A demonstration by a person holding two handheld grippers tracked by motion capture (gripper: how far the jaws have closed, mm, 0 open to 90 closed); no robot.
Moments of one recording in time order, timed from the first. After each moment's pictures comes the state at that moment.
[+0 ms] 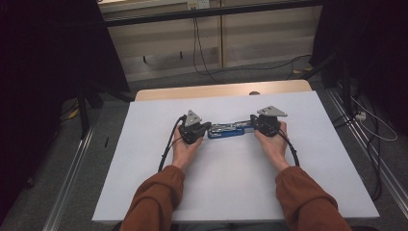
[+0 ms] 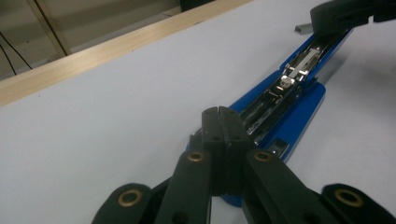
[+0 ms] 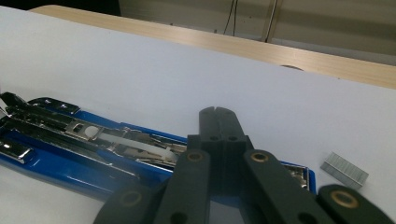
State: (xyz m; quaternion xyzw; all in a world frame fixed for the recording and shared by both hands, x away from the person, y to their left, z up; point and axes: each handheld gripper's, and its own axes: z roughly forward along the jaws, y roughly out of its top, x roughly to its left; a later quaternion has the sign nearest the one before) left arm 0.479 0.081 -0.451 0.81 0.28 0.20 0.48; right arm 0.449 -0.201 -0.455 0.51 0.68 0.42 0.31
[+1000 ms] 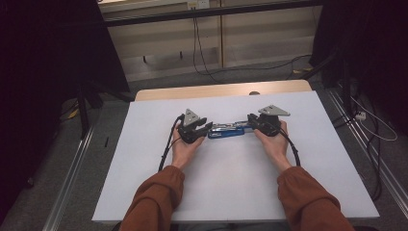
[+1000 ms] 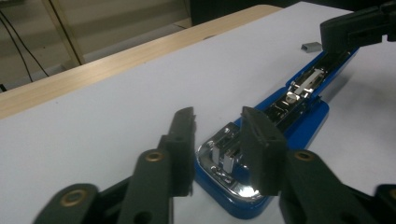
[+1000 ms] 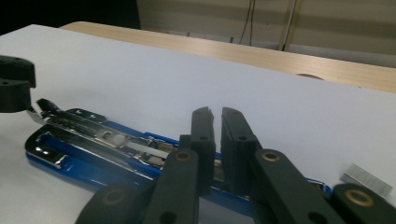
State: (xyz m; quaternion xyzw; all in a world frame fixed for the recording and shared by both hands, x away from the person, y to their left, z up) left arm 0.477 0.083 -0.446 0.78 0.31 0.21 0.49; right arm 0.447 -0.202 -0.449 0.49 0.68 0.46 0.29
